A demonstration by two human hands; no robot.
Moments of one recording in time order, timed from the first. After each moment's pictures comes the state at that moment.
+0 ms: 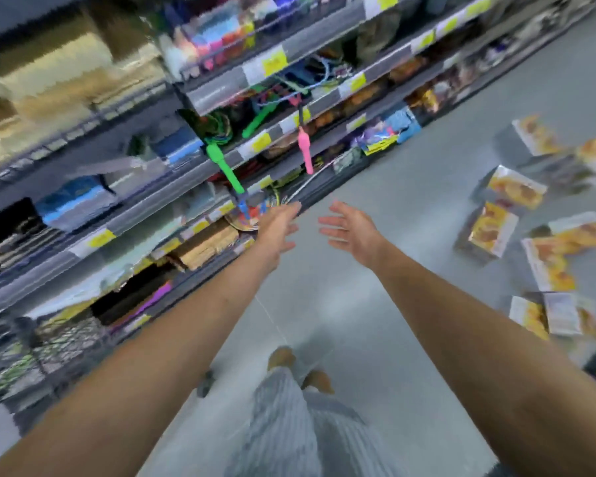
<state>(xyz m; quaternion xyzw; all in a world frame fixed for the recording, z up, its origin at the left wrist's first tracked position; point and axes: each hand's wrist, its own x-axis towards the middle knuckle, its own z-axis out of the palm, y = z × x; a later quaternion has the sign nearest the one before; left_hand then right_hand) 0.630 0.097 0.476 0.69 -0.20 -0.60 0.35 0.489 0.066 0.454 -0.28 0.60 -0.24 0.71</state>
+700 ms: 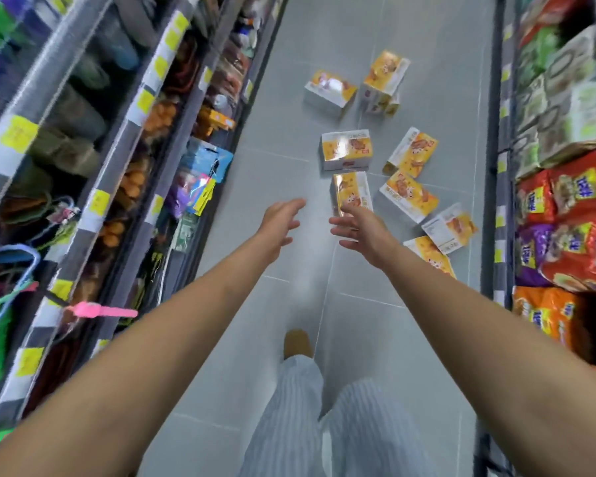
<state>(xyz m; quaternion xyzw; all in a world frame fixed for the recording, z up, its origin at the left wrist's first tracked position) 0.238 -0.161 0.438 0.58 -0.45 -0.67 0.06 0.103 -0.073 0.413 -0.04 0.69 -0.45 0.57</state>
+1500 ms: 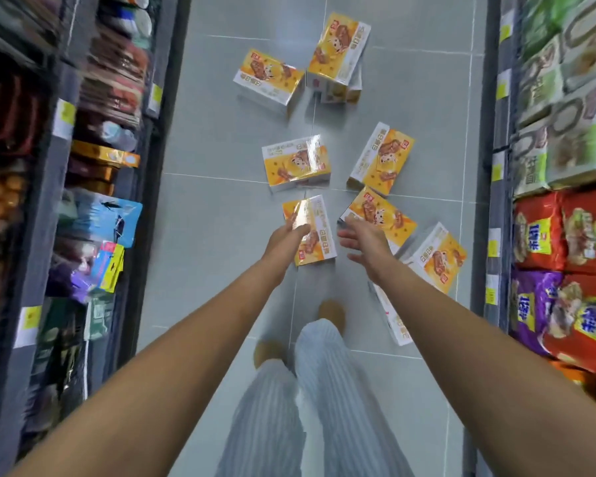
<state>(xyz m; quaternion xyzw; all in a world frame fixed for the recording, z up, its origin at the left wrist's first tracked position) -0.110 -0.289 0.300 0.62 -0.44 -0.65 -0.09 -0.219 -0.201 0.260 0.08 0.73 -0.42 0.53</state>
